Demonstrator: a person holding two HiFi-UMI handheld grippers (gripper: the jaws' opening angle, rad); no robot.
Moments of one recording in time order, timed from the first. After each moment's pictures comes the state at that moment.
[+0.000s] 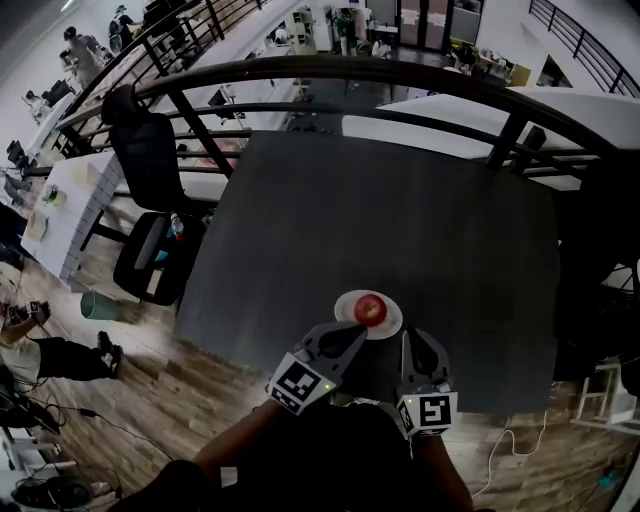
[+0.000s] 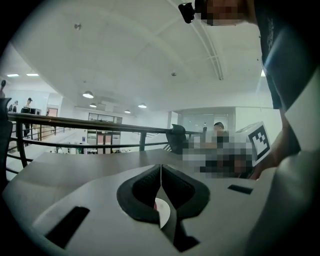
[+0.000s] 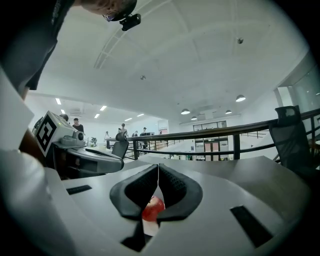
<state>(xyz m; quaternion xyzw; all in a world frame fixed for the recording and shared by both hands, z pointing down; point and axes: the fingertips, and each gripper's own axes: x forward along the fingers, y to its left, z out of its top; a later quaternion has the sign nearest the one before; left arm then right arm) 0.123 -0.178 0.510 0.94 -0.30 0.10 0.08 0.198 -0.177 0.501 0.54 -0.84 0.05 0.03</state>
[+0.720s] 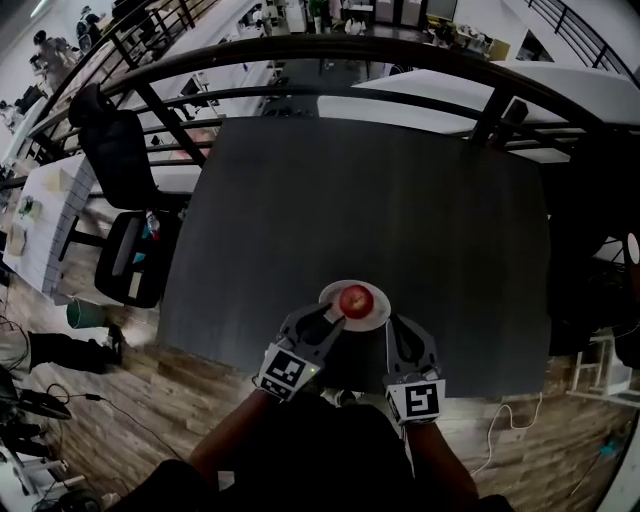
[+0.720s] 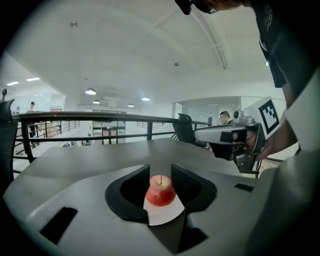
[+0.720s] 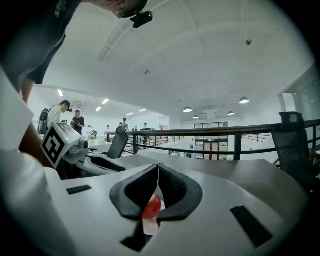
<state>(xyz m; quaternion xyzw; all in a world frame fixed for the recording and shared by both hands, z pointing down) 0.095 -0.209 0.578 0.93 -0.33 0.15 0.08 0.186 -0.194 0.523 0.54 -0.84 0.03 0.07</state>
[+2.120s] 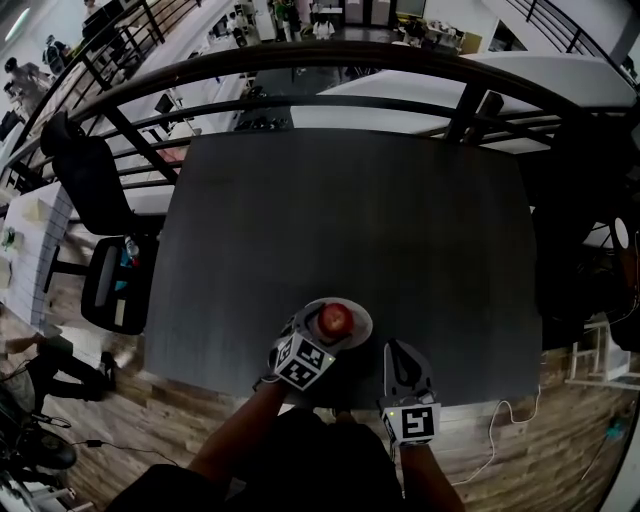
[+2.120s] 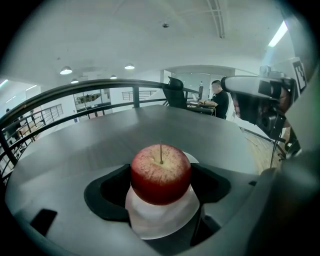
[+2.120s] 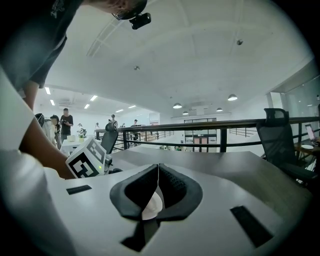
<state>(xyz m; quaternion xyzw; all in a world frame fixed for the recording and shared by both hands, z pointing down) 0.142 -0.236 0.691 0.90 -0.24 0.34 0.11 0.222 -0.181 0.548 0.59 -0.80 0.06 0.08</state>
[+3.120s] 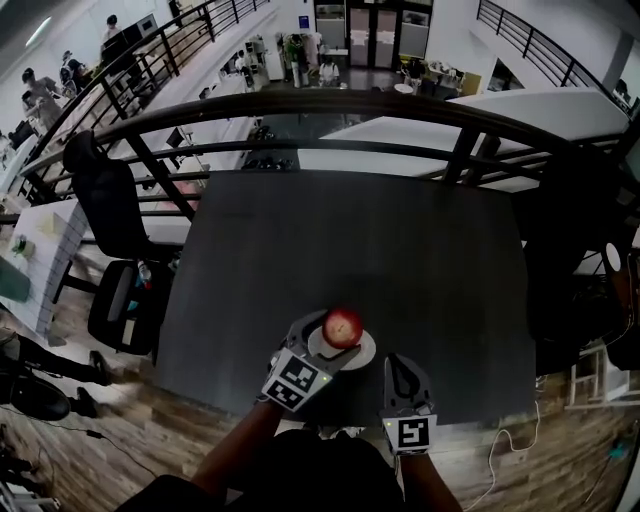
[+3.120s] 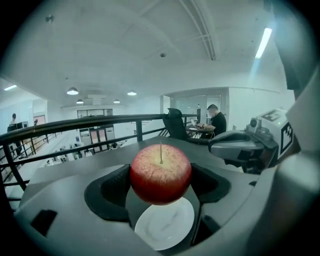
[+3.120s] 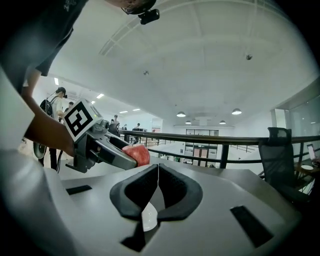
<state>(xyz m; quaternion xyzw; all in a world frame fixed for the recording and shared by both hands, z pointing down) 0.143 -0.245 0.535 0.94 -0.26 0.21 0.05 0.209 -0.182 0.502 0.59 -0.80 -0.01 0.07</state>
